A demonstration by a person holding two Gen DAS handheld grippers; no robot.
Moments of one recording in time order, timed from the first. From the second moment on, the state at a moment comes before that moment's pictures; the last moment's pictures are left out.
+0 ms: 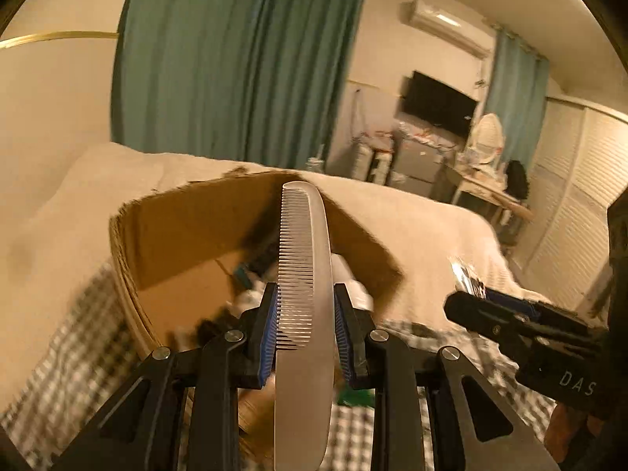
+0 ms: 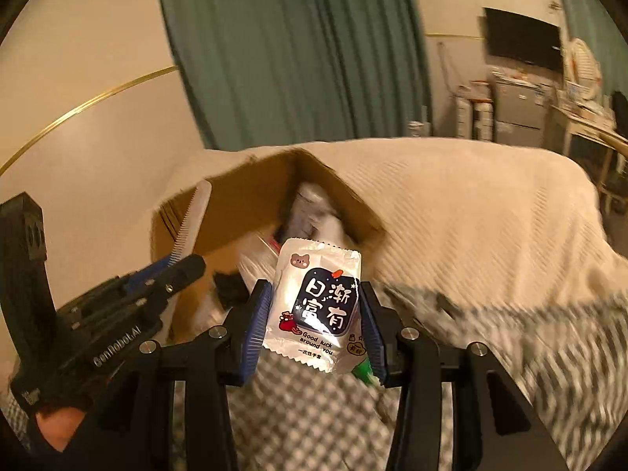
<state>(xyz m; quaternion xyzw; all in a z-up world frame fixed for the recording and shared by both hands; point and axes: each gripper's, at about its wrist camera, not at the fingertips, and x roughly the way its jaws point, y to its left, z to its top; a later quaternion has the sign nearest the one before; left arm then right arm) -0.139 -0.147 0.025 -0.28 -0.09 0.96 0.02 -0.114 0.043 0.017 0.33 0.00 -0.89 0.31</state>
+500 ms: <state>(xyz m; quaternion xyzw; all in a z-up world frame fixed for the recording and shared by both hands) -0.143 -0.169 -0.003 -0.26 -0.07 0.96 0.01 -0.171 -0.011 0.009 0.33 0.01 -0.90 0.30</state>
